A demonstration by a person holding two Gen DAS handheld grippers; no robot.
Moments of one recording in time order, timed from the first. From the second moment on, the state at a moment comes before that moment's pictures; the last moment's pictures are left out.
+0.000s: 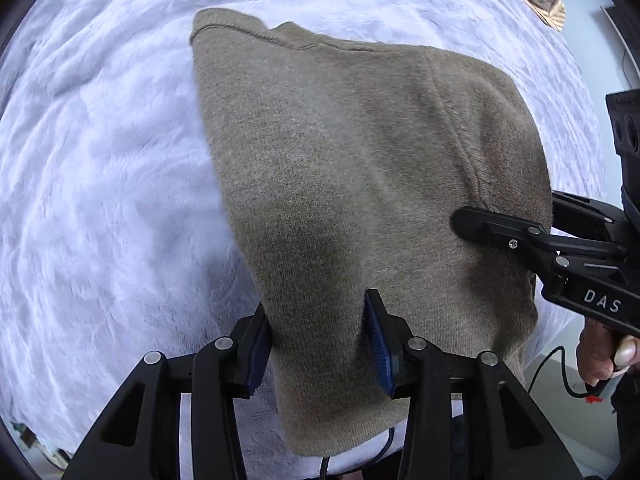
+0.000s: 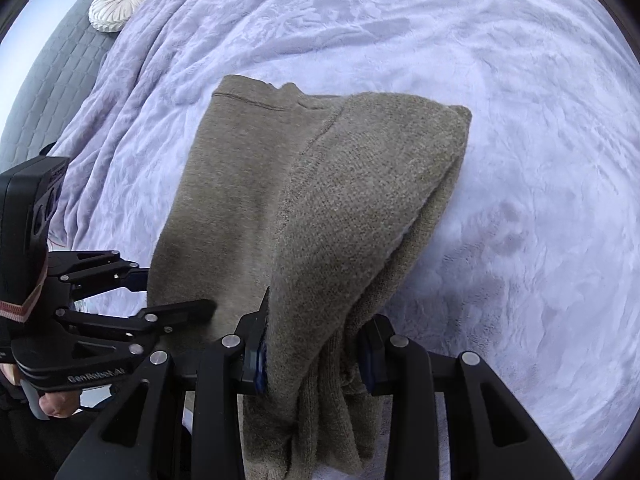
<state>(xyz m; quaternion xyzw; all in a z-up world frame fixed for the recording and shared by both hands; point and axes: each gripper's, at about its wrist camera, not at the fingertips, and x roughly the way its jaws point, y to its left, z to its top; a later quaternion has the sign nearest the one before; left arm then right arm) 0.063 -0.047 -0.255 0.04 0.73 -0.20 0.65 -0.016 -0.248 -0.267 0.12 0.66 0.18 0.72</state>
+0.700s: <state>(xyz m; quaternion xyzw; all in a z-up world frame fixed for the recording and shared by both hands) 0.071 -0.055 -0.197 0.17 0.68 -0.17 0.69 -0.081 -0.230 -0.197 0.06 0.60 0.19 0.77</state>
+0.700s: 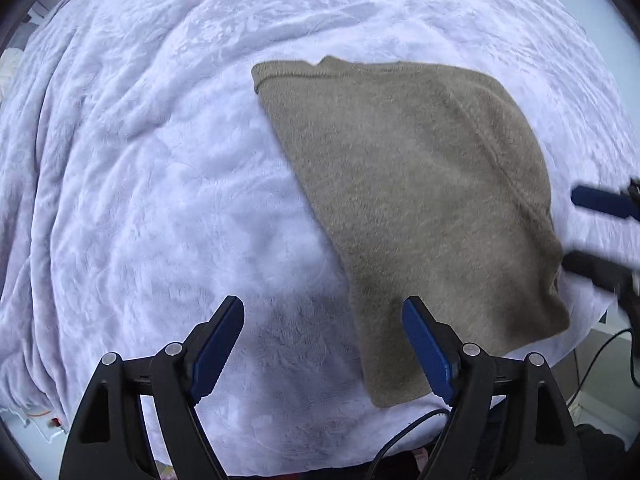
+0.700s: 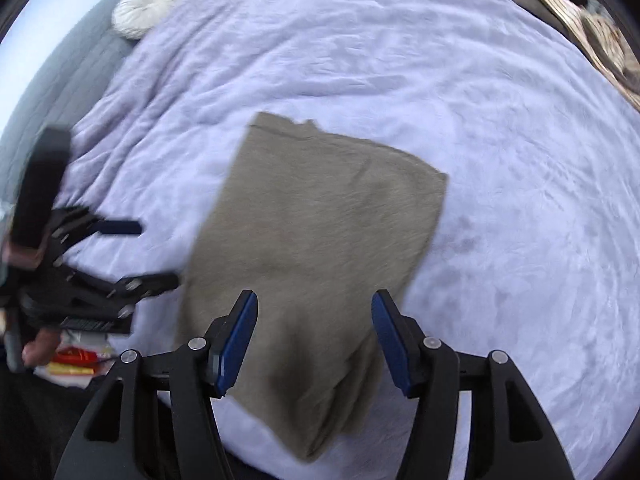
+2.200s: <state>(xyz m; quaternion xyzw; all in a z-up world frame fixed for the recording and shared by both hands) 0.120 -0.091 -0.293 0.19 0.71 -0.15 0.66 0.007 -0.231 -0.273 0.04 0.68 0.17 0.71</state>
